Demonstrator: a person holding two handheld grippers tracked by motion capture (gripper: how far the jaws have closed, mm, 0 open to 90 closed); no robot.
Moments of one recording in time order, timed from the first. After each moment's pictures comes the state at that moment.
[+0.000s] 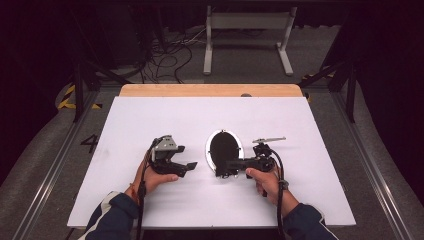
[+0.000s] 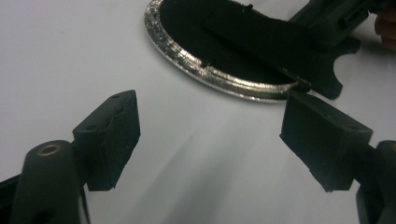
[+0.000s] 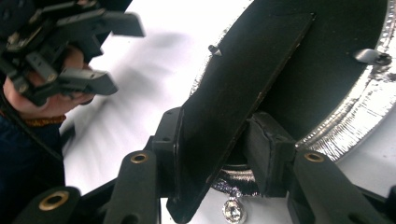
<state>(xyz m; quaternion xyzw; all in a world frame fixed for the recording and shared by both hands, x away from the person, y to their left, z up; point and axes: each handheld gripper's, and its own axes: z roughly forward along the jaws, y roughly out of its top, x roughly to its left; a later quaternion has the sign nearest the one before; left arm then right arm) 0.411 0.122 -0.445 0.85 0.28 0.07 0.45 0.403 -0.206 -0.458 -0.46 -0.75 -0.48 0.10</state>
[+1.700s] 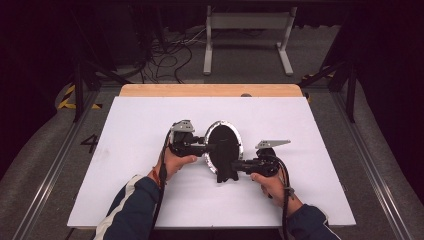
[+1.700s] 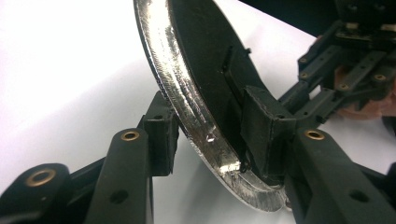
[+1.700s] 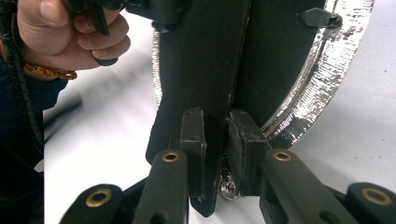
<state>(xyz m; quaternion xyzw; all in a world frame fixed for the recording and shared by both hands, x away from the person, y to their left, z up) 0.445 0.080 -0.427 0.82 0.23 0.00 0.52 0.388 -0.213 -0.449 -0.39 -0.78 -0.49 0.03</state>
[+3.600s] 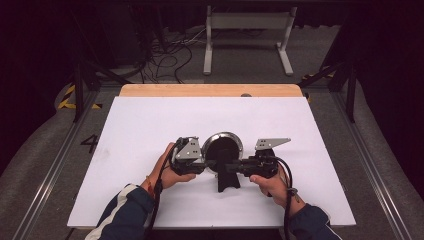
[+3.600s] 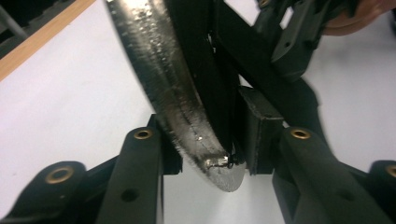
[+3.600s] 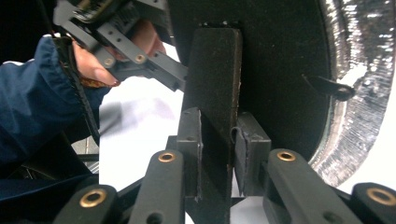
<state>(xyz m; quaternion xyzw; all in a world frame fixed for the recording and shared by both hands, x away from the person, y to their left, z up) 0.388 0.072 -0.408 0.88 0.09 0.13 0.46 0.376 -0.202 -0.422 -0.29 -0.79 -0.54 0.05</state>
